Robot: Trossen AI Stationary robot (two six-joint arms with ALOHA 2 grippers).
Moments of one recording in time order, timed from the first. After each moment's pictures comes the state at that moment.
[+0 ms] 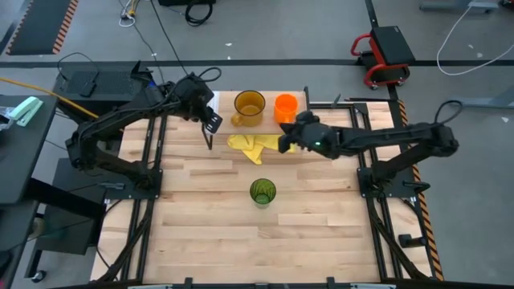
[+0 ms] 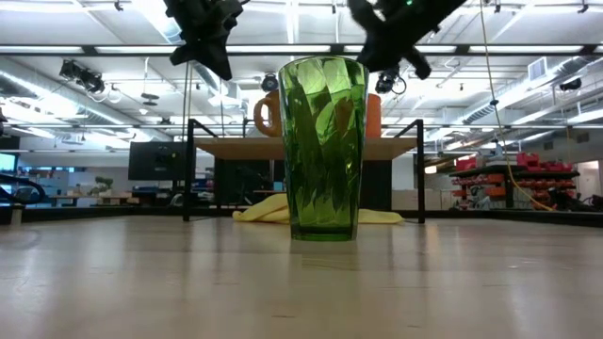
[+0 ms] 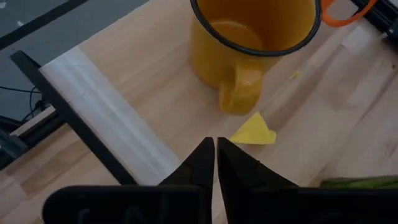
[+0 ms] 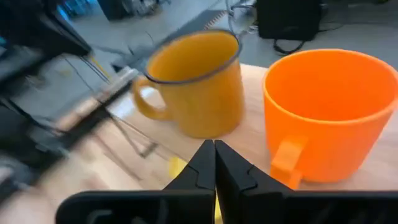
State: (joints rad) left arm 0.49 1.34 1.42 -0.96 -0.08 -0.32; right arm -0.04 1.31 1.00 -0.19 0.66 0.61
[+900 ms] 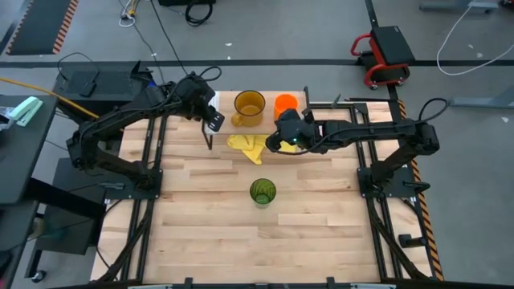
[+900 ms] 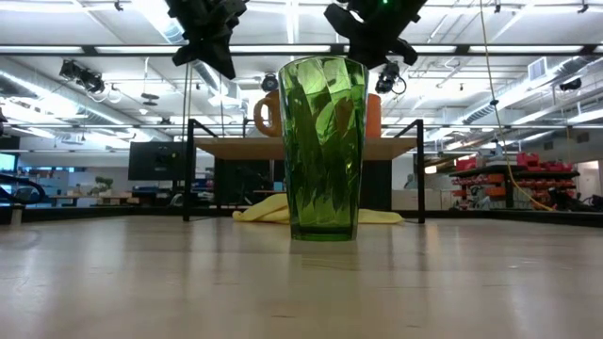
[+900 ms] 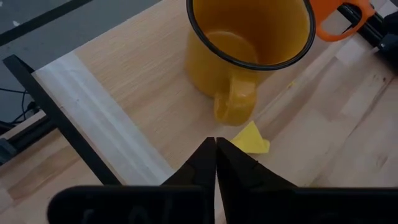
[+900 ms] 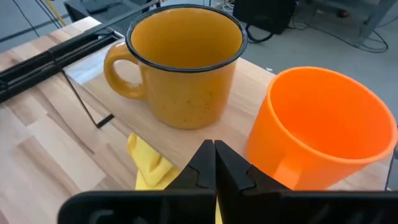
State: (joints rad) left arm 0.49 1.34 1.42 -0.92 -0.08 -0.35; right arm -0.06 1.50 1.30 -0.55 0.69 0.52
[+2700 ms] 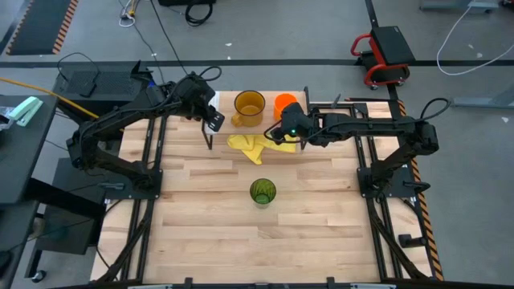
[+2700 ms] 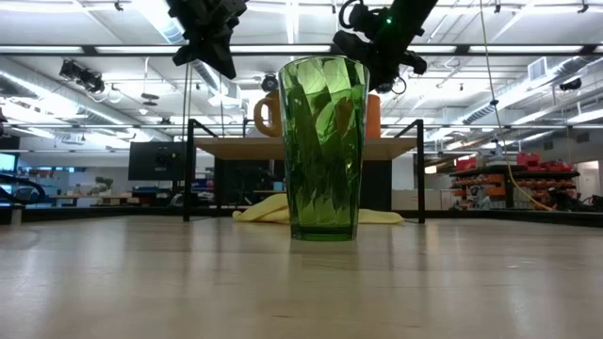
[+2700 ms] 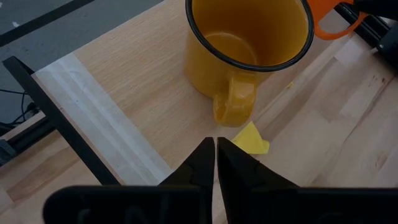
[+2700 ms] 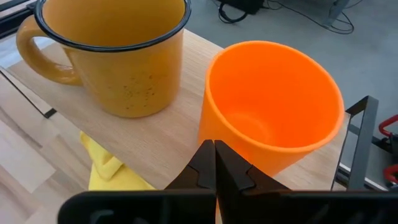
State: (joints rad) left arm 0.49 1.34 1.42 -0.92 -0.08 -0.35; right arm -0.15 1.50 1.30 -0.66 0.68 0.54
